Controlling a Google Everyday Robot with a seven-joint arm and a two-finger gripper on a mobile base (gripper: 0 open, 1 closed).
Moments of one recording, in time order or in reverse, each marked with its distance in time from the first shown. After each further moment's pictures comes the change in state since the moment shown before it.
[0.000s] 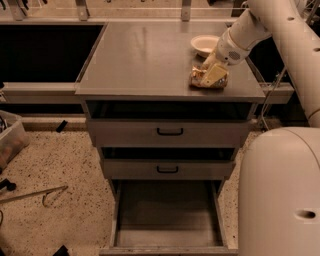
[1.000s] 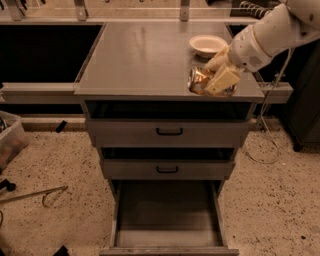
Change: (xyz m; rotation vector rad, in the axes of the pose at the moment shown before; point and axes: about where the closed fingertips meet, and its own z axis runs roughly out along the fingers) arm -0.039 0.091 -0.071 0.017 -0.190 -0.062
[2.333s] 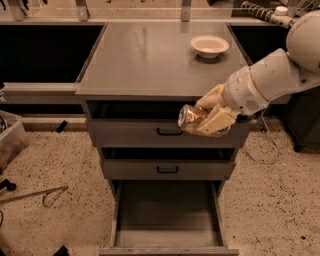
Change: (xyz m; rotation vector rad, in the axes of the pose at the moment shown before) arm 0.002 0.110 0.021 -0.090 -0.050 0.032
